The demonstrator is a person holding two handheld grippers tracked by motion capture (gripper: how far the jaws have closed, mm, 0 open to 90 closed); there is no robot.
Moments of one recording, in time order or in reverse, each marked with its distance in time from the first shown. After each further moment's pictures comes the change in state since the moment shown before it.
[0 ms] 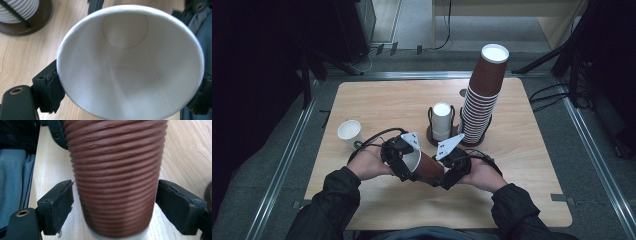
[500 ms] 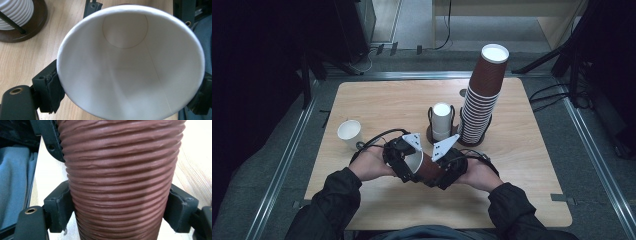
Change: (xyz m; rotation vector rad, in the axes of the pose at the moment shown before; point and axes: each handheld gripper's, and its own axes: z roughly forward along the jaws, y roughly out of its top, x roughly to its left) left arm -0.002 0.002 0.002 -0.024 -0.012 0.012; right arm 0.001 0.006 0.007 0.012 0.022 -0.028
